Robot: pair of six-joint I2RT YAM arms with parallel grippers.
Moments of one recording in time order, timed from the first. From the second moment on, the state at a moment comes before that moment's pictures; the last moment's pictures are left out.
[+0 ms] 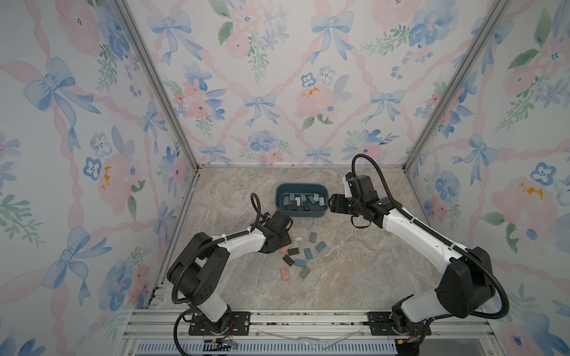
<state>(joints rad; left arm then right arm) -0.63 1.63 0.87 -0.36 -0.10 -0.99 0.47 1.50 1.21 -0.49 0.01 0.46</state>
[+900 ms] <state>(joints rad) -0.65 1.75 1.00 -0.37 -0.12 -0.88 0.45 1.47 1.19 -0.49 0.01 0.46</state>
